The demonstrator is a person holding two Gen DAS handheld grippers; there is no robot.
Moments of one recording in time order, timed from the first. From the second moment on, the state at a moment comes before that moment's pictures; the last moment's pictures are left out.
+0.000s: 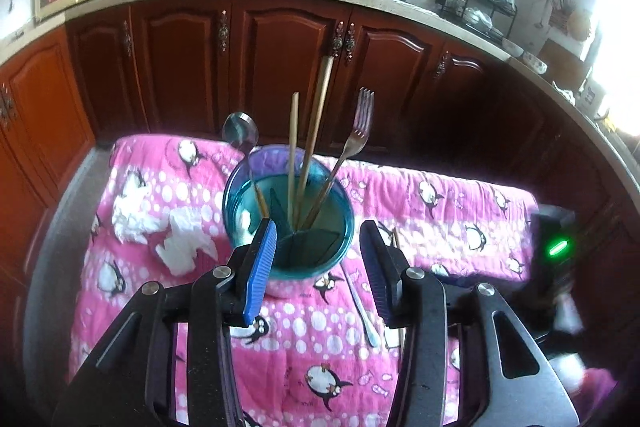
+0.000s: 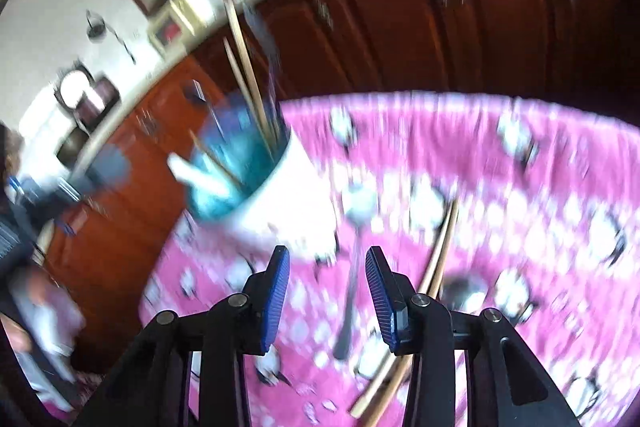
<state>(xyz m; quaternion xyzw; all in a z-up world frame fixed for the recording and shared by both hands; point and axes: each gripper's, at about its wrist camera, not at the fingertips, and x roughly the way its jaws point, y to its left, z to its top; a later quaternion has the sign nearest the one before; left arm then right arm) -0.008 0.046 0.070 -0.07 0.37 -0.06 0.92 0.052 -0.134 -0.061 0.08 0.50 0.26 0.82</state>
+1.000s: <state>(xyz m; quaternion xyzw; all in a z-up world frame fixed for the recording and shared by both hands) -0.032 0.053 -0.030 -0.10 0.47 -0.10 0.87 -0.029 -0.171 -0.087 0.16 0.55 0.26 0.78</state>
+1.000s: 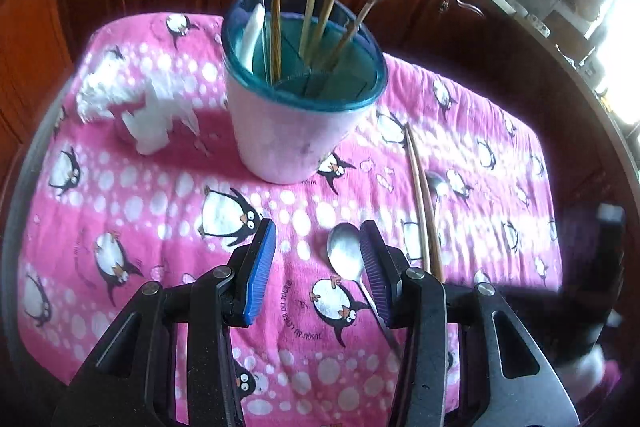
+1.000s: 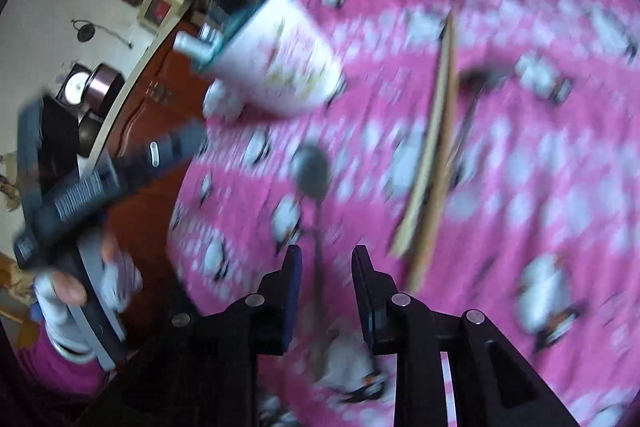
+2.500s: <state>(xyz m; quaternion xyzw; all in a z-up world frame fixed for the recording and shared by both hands) -0.016 0.022 -0.027 -0.07 0.47 -0.24 0.85 0.074 -0.214 -0.029 0.13 0.46 0.26 0.84</state>
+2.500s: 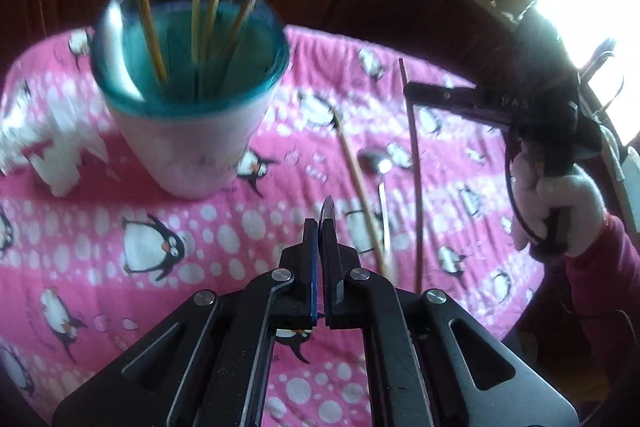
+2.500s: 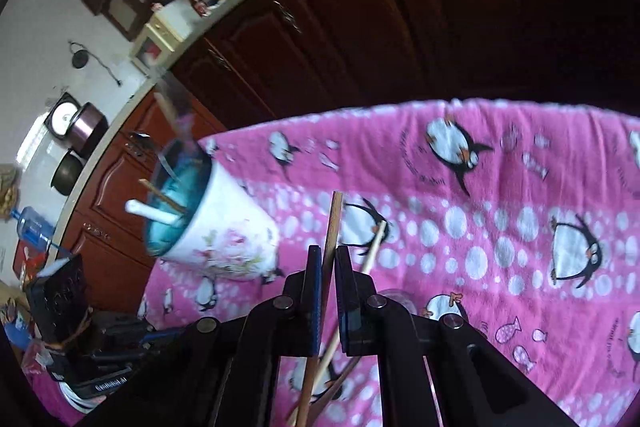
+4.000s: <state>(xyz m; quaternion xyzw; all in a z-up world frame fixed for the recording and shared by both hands) 0.037 0.110 0.153 0.00 0.23 -0.04 0.97 0.081 -0.124 0.175 0.06 0.28 0.32 0.90</state>
